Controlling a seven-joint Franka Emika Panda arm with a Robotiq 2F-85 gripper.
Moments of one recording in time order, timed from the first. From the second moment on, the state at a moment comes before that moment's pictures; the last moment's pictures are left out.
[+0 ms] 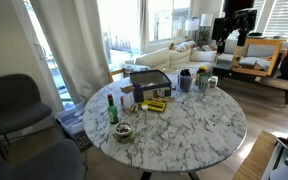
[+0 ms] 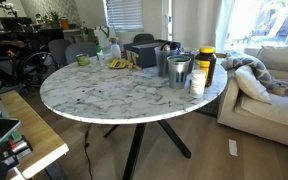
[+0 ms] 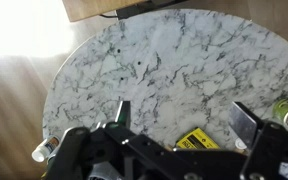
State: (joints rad) arm -0.06 -0.82 0.15 -2.42 -0.04 1.58 0.29
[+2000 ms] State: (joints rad) arm -0.21 -0.83 -0.07 -2.42 -0.07 1.75 0.30
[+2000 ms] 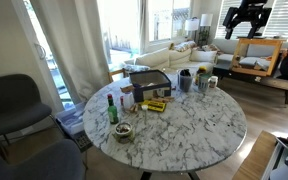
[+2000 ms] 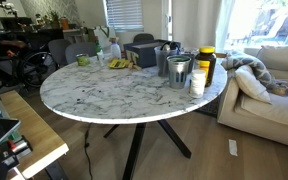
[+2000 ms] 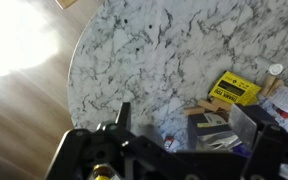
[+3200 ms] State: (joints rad) arm -0.22 -0.60 -0.42 -2.36 0.06 1.84 -0.15
